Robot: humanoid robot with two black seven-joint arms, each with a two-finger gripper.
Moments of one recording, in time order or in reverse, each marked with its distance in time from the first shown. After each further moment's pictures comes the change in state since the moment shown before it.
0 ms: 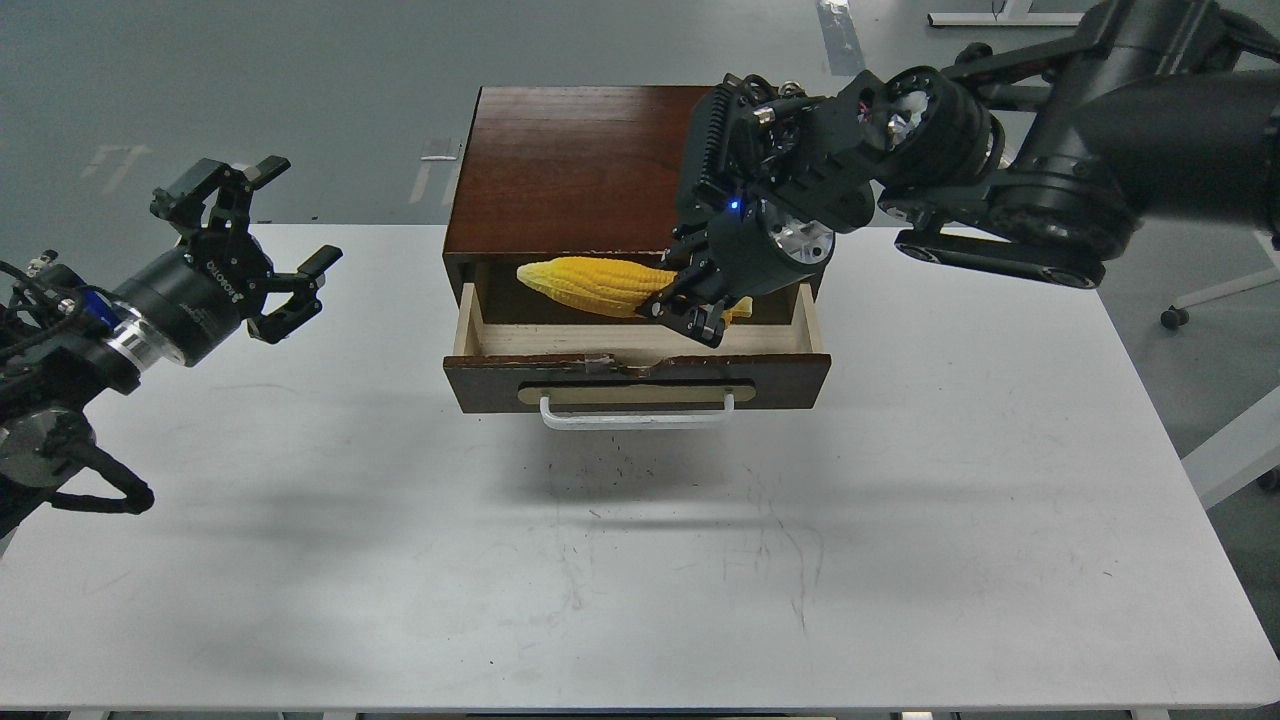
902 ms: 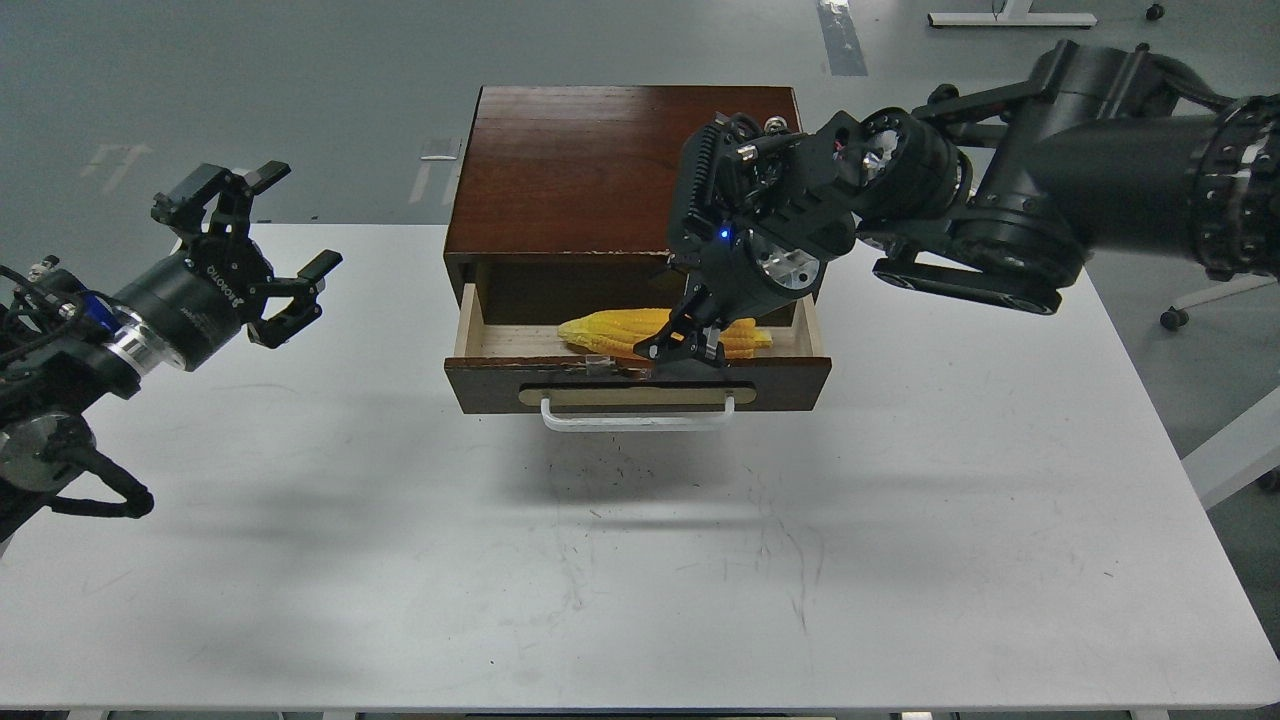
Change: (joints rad) left arm 0.006 0.000 0.000 0.000 0.000 0.000 0.000; right arm -0.053 0.032 -0.011 -0.047 0.011 -0.002 0.000
